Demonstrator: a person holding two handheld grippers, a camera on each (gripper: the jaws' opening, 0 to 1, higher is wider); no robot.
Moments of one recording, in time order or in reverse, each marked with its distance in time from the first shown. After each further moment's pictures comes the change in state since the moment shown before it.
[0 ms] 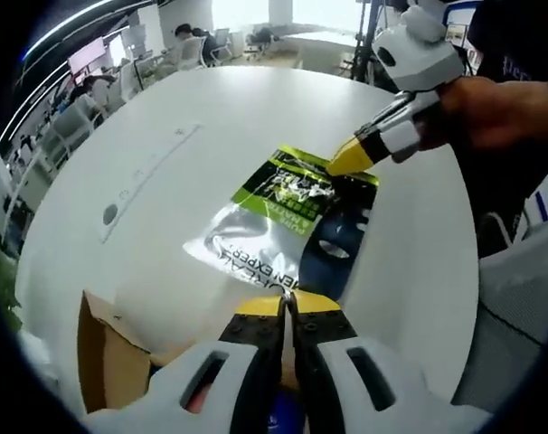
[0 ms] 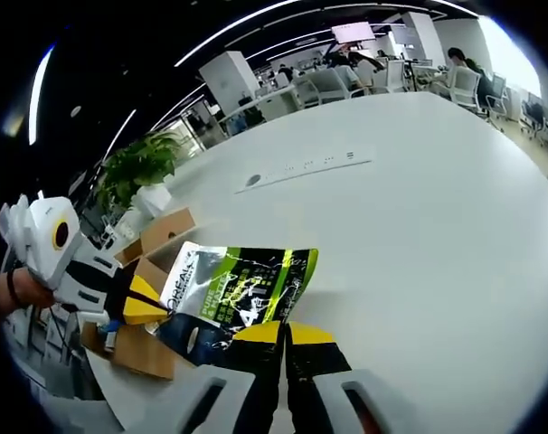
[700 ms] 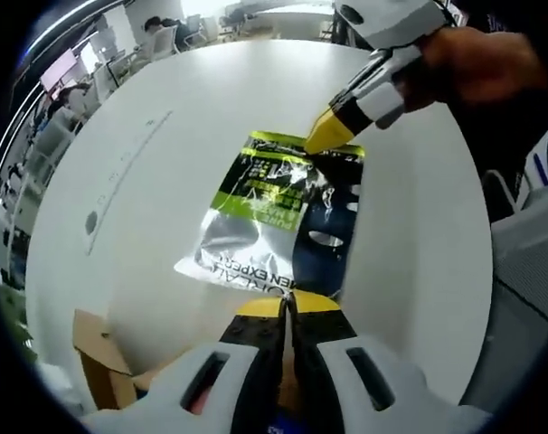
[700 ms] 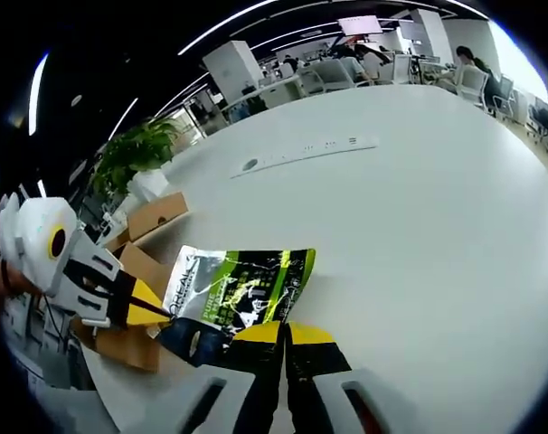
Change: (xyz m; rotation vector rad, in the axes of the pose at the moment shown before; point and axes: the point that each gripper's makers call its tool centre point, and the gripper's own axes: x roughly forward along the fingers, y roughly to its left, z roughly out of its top) left arm 0.027 -0.002 -0.015 0.144 0.122 -0.012; right arm 0.012 -0.002 -0.016 -0.027 0.048 0.001
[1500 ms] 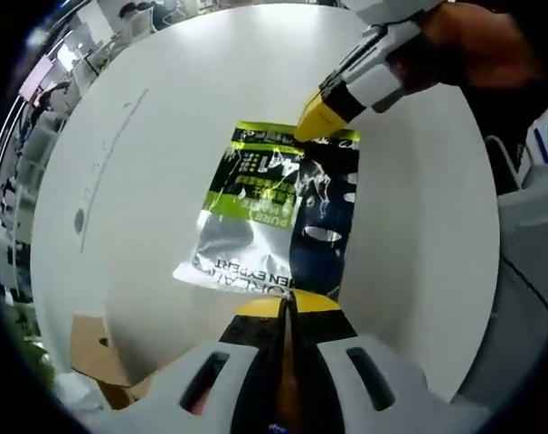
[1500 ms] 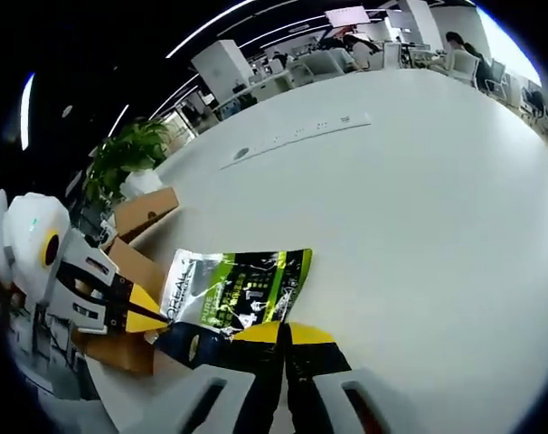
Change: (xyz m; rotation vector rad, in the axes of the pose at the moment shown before) left arm 0.017 -0.004 -0.018 0.035 0.178 -0.023; right arm 0.011 0.002 -0.018 0.085 0.004 0.003
